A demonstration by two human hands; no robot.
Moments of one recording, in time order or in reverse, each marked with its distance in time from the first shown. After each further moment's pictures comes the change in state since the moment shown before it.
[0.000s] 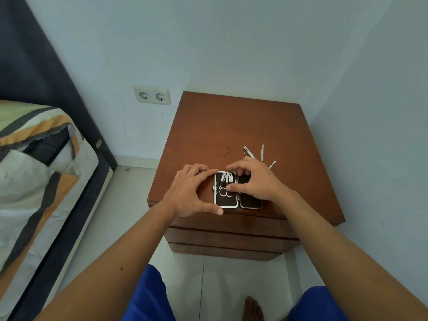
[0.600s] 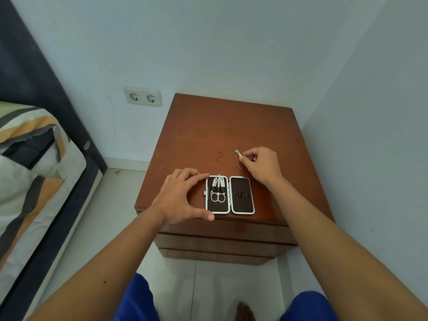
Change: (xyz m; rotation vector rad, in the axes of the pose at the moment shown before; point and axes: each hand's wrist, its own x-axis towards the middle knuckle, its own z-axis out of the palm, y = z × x) left_hand 0.002 -0.002 0.001 -0.023 -0.001 -0.005; right_hand 0.044 0.040 -0.022 -0.087 0.348 0.285
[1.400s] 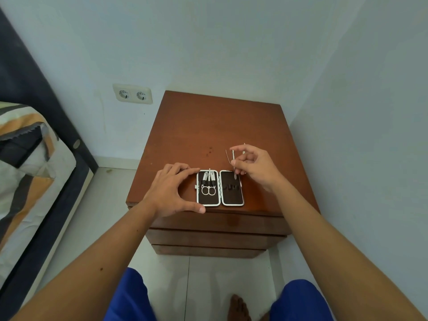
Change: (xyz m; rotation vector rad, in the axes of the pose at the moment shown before) left_hand -0.001 0.004 -0.001 0.020 0.013 0.002; right_hand -0.039 0.002 -0.025 0.597 -0.260 0.024
